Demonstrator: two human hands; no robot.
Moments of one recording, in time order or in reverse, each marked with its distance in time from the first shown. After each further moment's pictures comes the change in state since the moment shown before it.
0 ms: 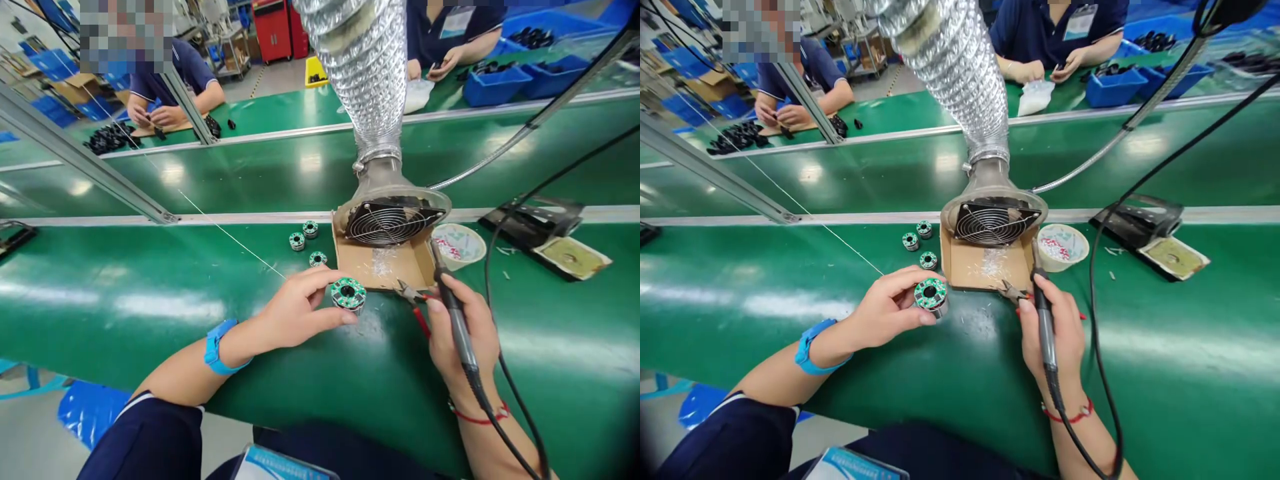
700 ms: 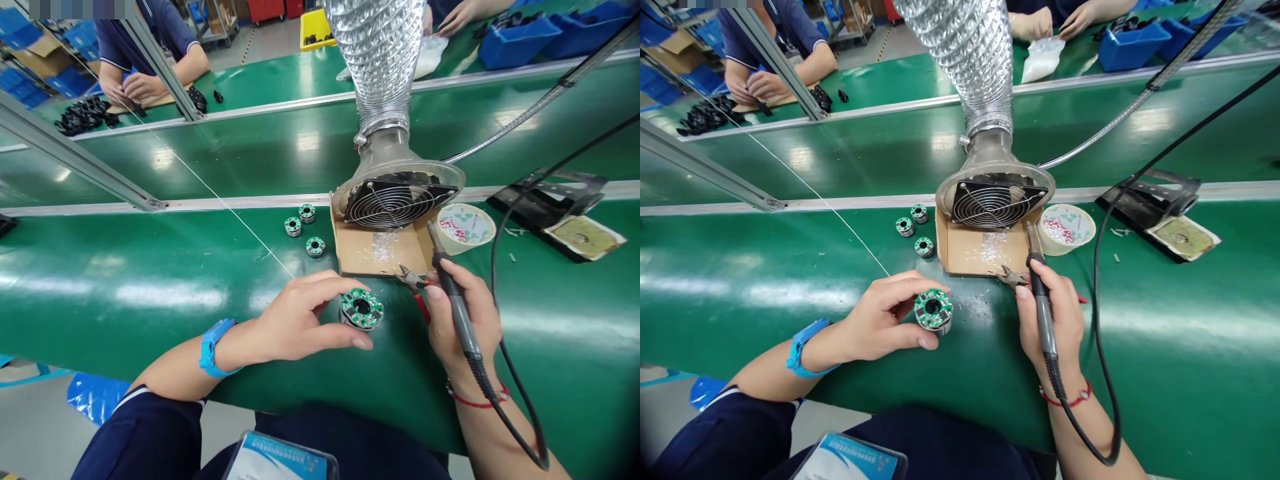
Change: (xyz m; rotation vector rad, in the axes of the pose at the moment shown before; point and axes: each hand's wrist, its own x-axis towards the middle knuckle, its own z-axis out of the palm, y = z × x) left_hand -0.009 0.003 0.014 0.022 -0.003 0.195; right_hand -0.001 0.000 -0.003 0.030 -0.041 -0.070
